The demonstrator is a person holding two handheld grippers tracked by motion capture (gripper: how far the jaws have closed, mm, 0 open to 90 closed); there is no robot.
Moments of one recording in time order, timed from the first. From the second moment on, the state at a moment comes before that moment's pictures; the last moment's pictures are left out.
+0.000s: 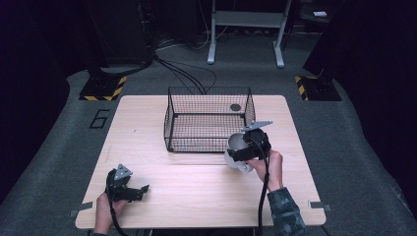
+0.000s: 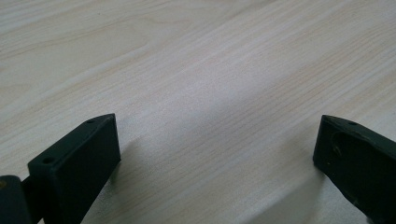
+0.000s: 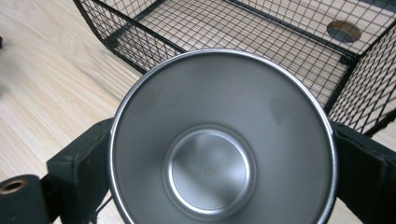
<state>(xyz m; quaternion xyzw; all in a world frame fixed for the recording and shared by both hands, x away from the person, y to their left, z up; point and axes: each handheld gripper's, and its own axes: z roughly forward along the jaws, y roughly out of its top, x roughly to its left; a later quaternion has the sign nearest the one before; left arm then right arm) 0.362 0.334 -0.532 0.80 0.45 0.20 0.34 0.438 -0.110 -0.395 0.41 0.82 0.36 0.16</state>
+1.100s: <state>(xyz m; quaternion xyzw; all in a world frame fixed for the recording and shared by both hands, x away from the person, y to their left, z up) 0.362 0.334 -0.532 0.80 0.45 0.20 0.34 0.463 -0.100 -0.329 0.38 0.82 0.37 0.18</state>
